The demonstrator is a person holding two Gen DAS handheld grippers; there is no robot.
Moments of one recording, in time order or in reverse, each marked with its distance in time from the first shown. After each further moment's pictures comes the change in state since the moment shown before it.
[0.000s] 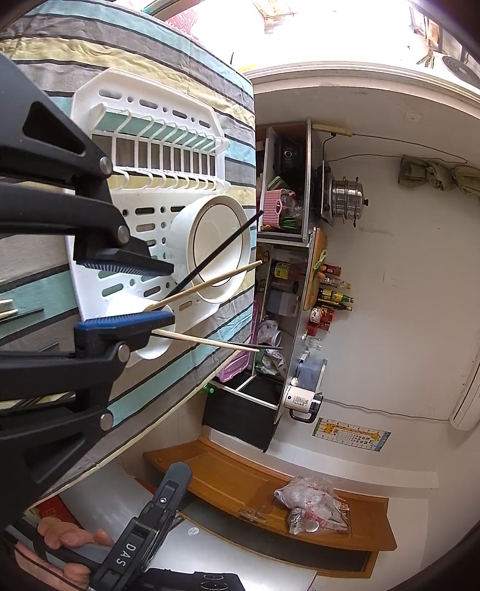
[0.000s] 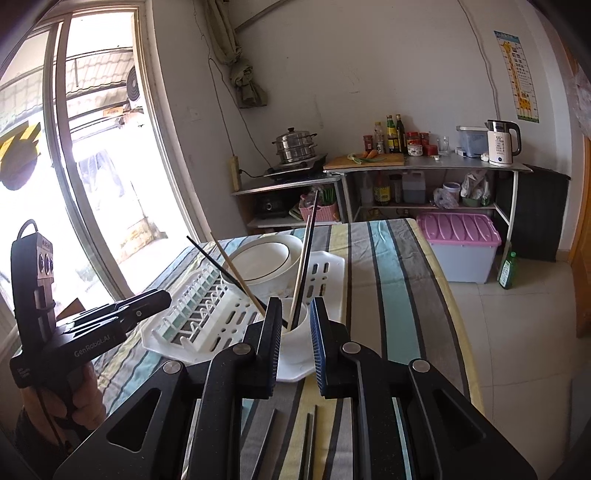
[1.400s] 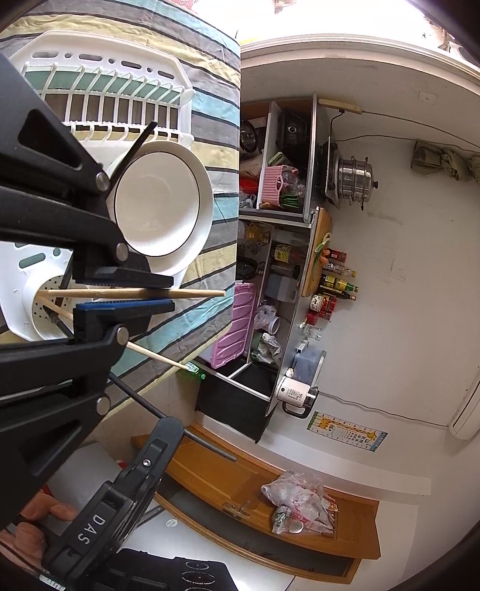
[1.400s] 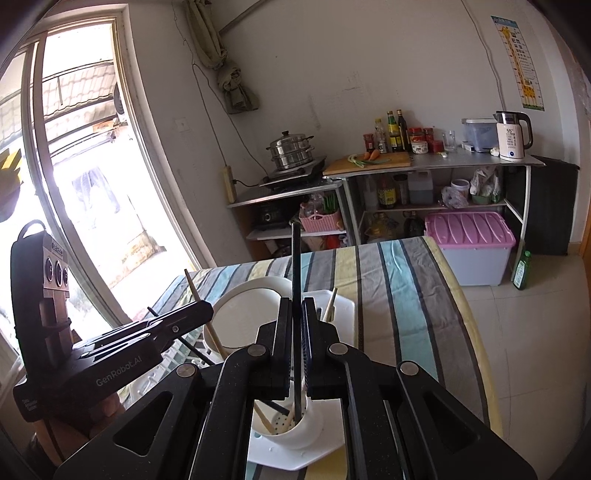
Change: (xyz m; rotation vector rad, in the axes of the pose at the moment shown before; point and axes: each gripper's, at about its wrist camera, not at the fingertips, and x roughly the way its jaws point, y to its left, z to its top) left arm 0.089 -0.008 0.071 -0.041 0.037 -0.077; right arm 0.097 -0.017 0.067 0.071 0.006 0.019
